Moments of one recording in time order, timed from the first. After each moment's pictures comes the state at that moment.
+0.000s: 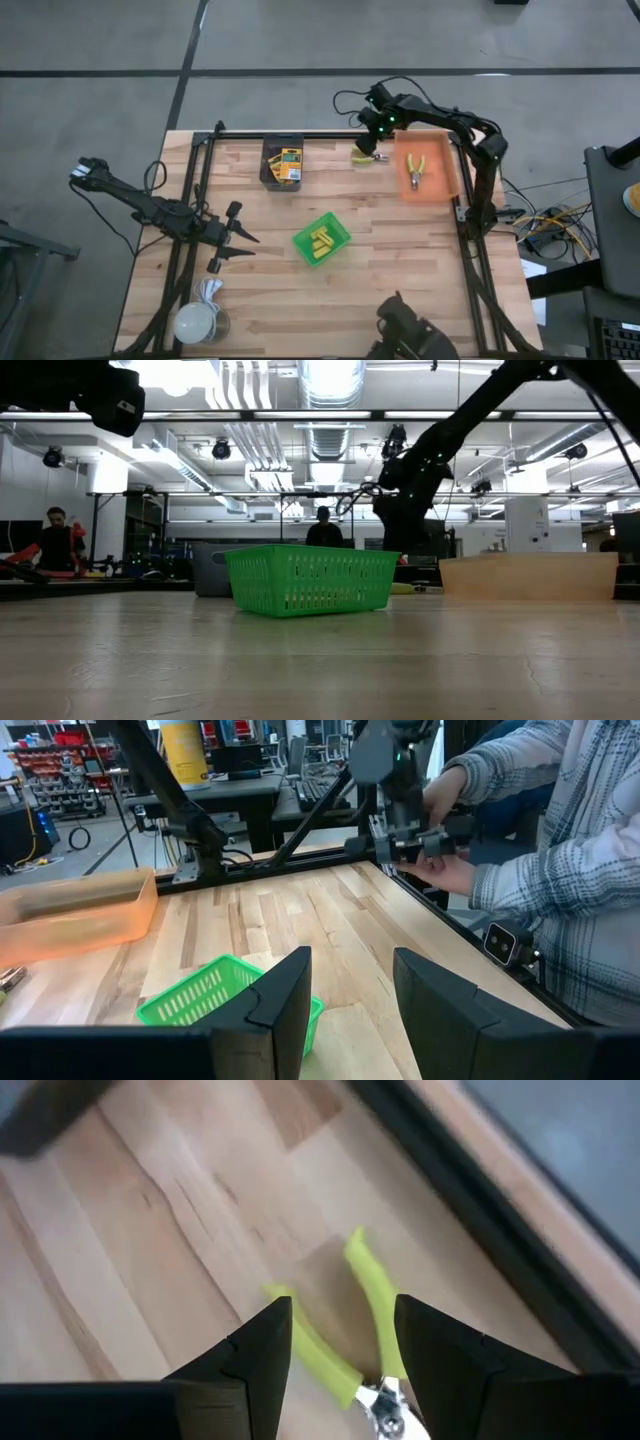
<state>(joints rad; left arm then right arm) -0.45 0.50 0.26 0.18 -0.18 0.03 -0.84 1.95 1.44 -0.66 -0.33 -0.09</state>
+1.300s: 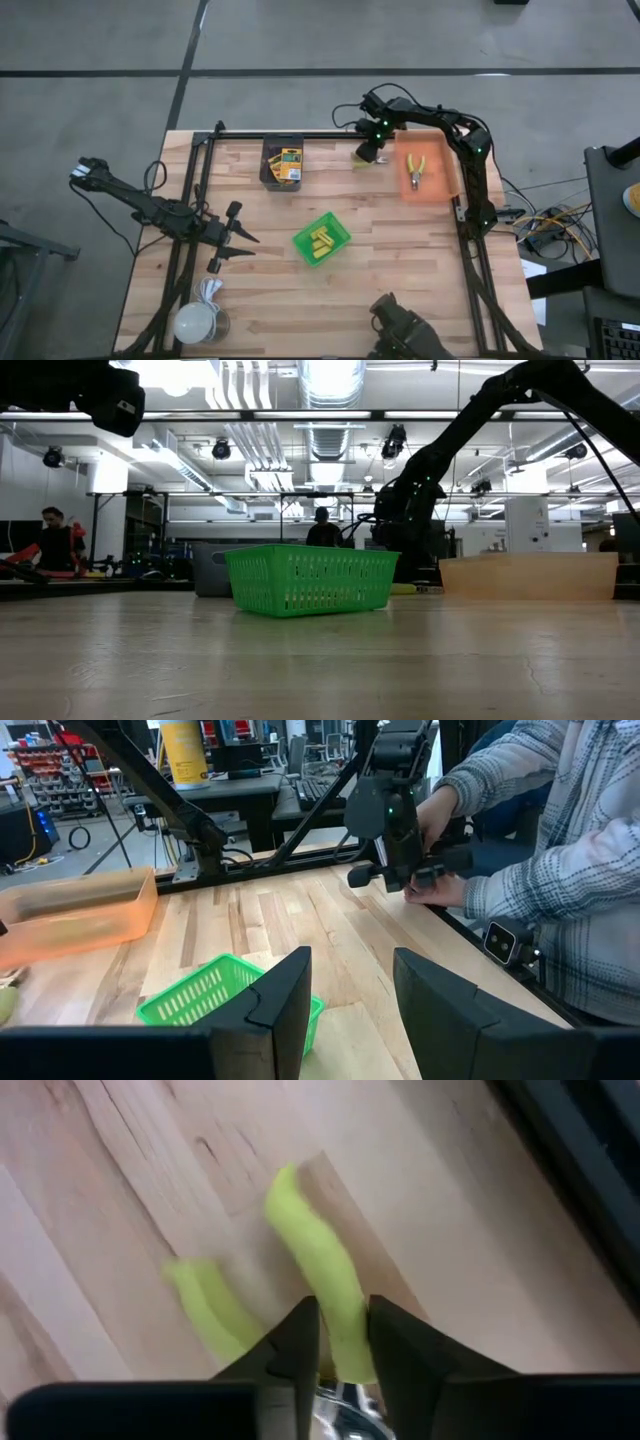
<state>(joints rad) -0.45 0.50 0.26 0.18 -0.18 0.03 -0.84 2.12 1.53 -0.80 -0.33 -0.19</state>
